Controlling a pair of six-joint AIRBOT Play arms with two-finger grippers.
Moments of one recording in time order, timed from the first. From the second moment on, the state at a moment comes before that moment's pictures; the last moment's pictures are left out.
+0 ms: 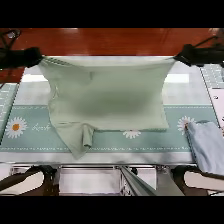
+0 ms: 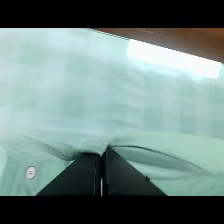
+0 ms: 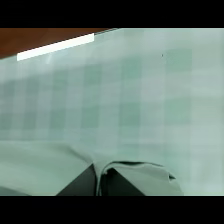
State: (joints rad) left arm 0.11 -1.31 1.27 1.11 -0.72 -1.49; right arm -0.16 -1.49 1.48 -0.88 0.96 1.36
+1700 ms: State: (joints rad) left arm 0.50 -1.35 0.85 1.08 -1.40 -1.33; right arm -0.39 -1.40 1.17 -1.05 1.36 1.35
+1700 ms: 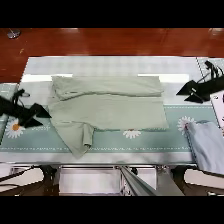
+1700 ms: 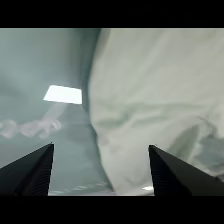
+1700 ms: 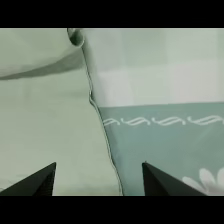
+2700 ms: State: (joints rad) left arm 0.38 -1.09 0.35 0.67 -1.05 -1.14; right arm -0.42 -1.09 0.63 -0.98 1.19 1.29
